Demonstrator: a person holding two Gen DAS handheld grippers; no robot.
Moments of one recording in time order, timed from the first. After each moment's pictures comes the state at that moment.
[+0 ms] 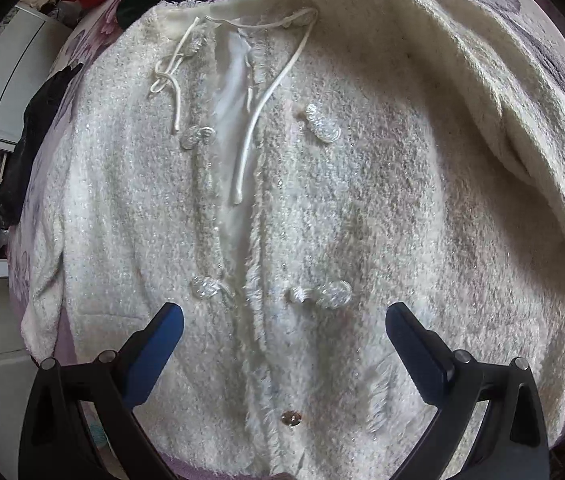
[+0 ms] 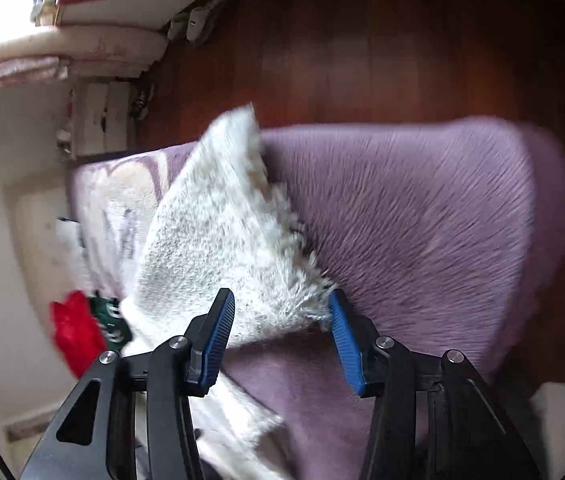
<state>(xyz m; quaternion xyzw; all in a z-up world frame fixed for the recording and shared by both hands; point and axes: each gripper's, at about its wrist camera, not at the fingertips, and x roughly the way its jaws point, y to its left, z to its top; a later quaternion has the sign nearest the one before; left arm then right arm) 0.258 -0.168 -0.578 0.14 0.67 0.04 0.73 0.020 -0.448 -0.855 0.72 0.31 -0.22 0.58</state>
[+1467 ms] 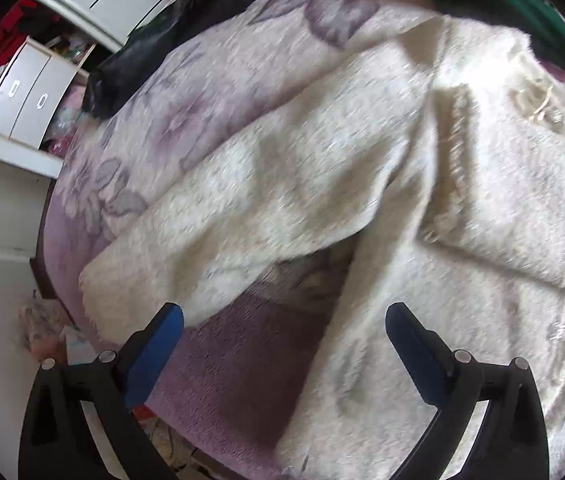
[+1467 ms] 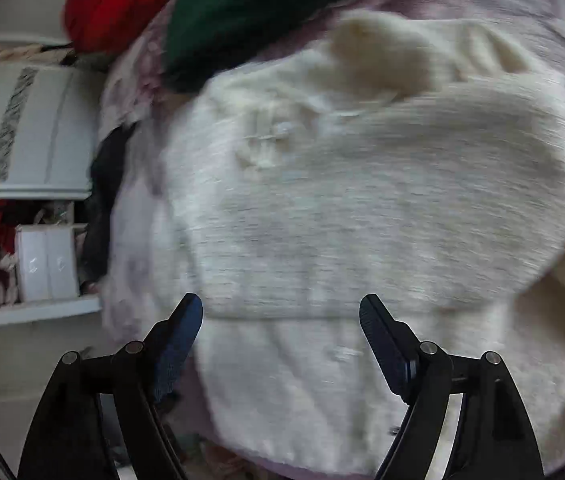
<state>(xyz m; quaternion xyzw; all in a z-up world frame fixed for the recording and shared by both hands) 0.254 0.138 -0.542 0.03 0.65 0.19 0.74 0.457 -0.059 -0.818 0.26 0.67 0.01 0.69</state>
